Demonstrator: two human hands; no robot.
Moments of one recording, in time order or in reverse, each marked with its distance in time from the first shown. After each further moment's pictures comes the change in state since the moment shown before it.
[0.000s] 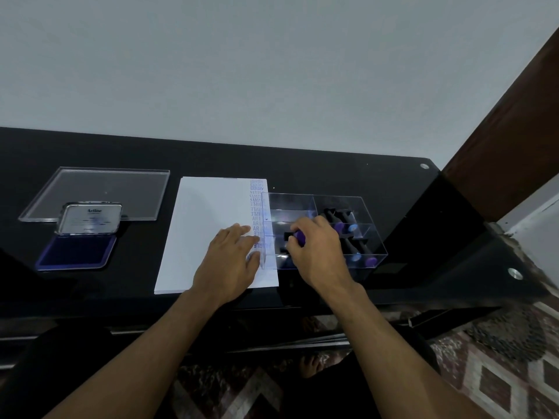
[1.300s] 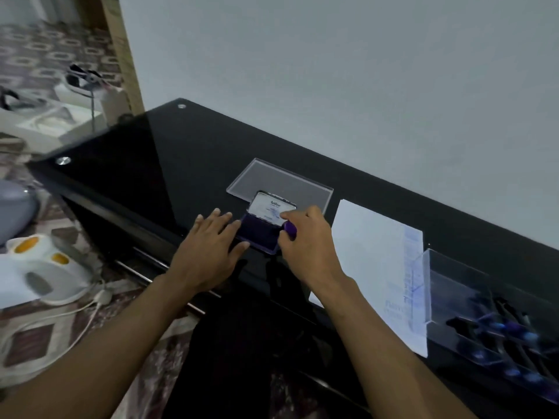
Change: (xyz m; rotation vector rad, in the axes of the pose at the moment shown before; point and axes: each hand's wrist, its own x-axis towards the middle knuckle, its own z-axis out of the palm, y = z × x) left_hand -0.140 -0.212 -0.152 0.291 0.080 -0.440; right_hand 0.014 -0.249 0.128 0.176 -0.276 -0.393
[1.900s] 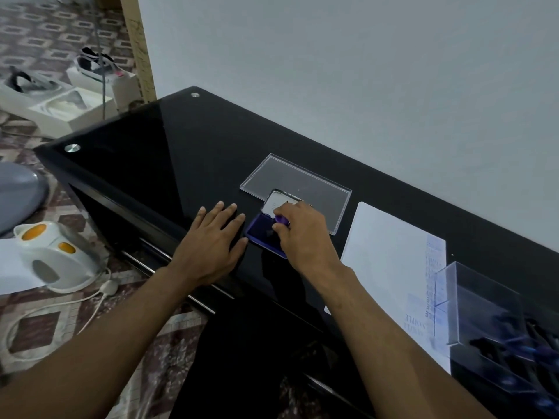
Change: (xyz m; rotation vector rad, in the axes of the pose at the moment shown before) left_hand 0.015 -0.035 0.019 0.005 -0.008 0.007; right_hand 0.039 -0.010 0.033 -0.161 -0.153 -0.101
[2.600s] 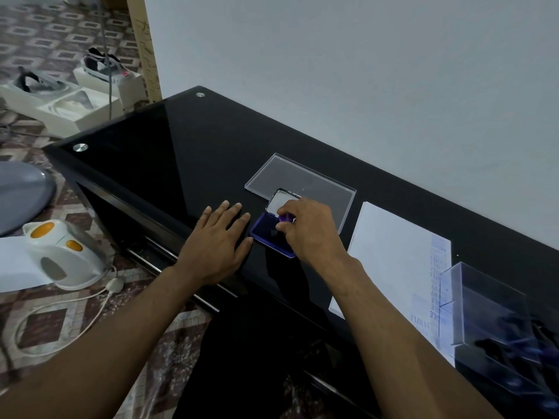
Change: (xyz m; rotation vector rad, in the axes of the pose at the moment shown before) left_hand -0.002 0.002 0.001 0.018 0.034 -0.001; right_hand 0.011 -0.002 -0.008 -0.033 -0.084 0.018
